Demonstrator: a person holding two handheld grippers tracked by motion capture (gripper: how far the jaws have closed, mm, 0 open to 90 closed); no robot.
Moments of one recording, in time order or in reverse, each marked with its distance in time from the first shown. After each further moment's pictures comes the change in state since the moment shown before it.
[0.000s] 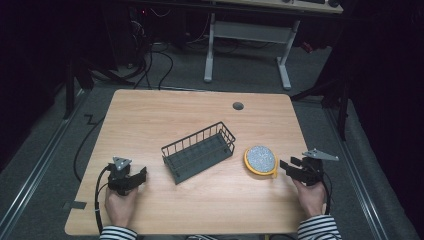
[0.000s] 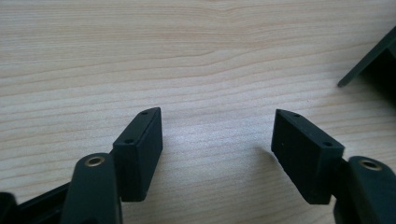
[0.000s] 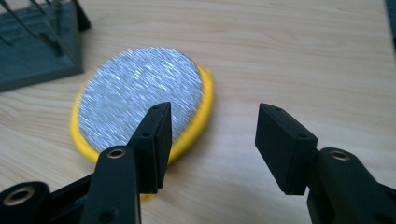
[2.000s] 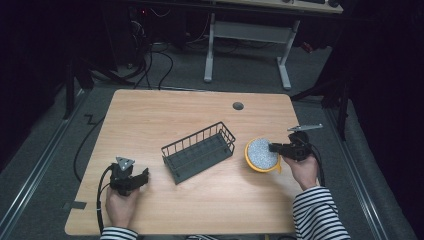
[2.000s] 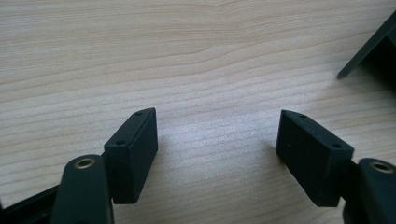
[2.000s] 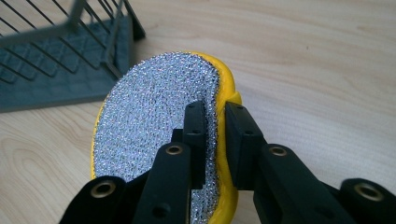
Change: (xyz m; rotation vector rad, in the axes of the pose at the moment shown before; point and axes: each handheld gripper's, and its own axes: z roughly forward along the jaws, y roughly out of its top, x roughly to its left) left arm -0.004 0.000 0.001 0.012 0.008 0.034; right arm 0.008 0.073 0.028 0.168 0.204 -0.049
